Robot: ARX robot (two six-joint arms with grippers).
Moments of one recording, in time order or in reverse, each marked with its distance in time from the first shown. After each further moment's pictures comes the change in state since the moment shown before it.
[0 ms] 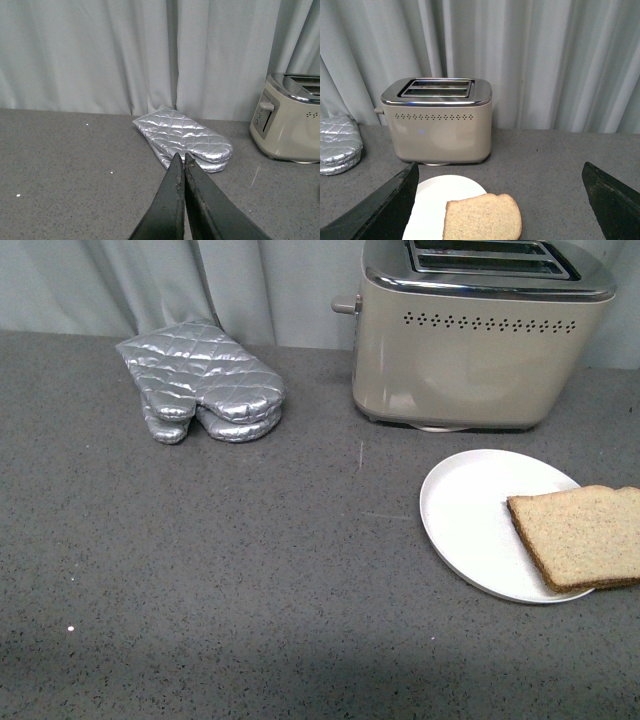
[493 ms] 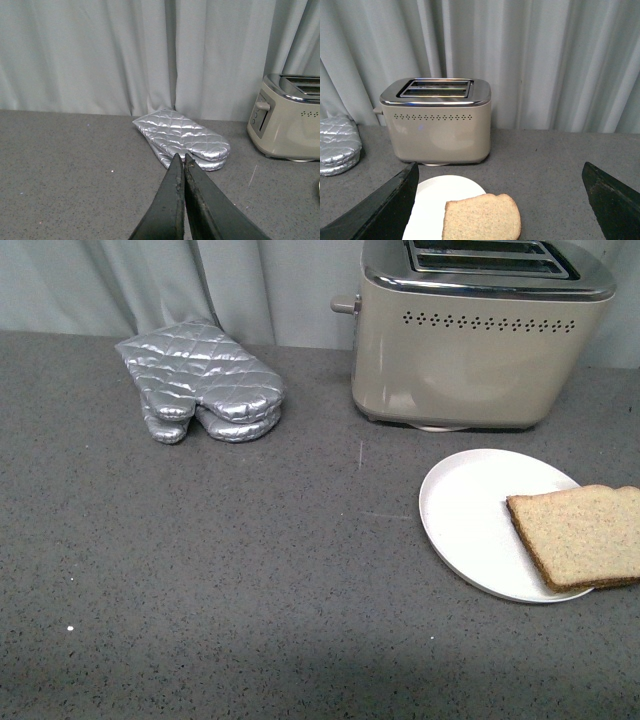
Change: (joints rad) left arm 0.000 -0.198 0.000 -0.193 0.000 0.000; right arm 0.000 0.000 0.000 0.000 0.000 0.000
